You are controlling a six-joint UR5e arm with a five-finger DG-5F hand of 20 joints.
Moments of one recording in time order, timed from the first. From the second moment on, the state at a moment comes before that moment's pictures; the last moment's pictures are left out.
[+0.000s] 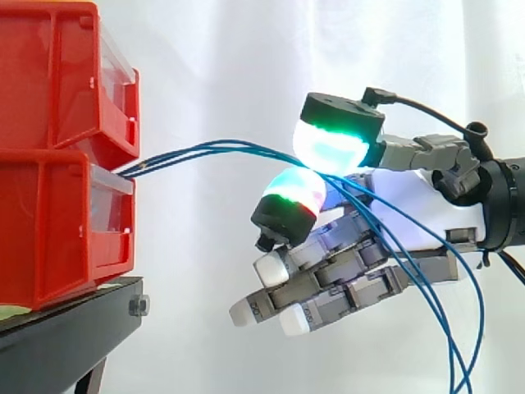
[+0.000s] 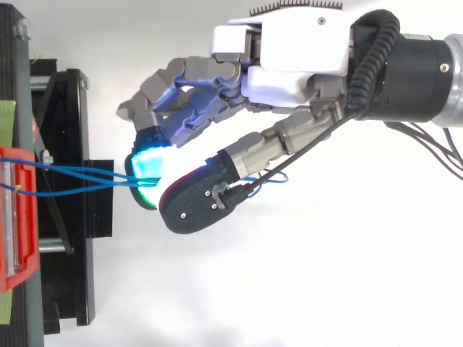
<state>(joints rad) 0.04 -2.28 -1.15 -2.93 -1.49 0.03</state>
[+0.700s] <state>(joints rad) 0.04 -2.28 -1.15 -2.93 -1.49 0.03</state>
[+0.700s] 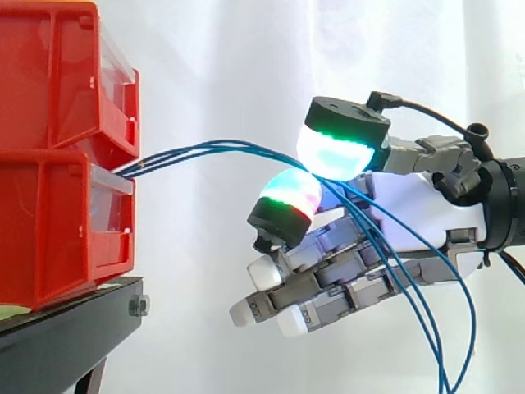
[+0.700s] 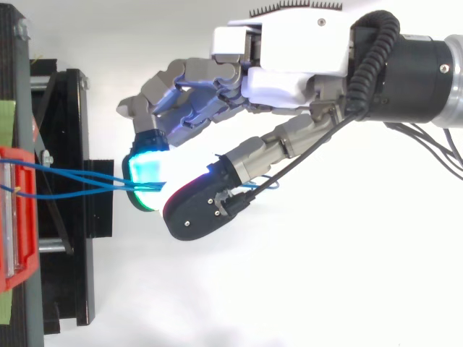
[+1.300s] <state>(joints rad) 0.04 -2.28 -1.14 -2.93 -1.49 0.04</state>
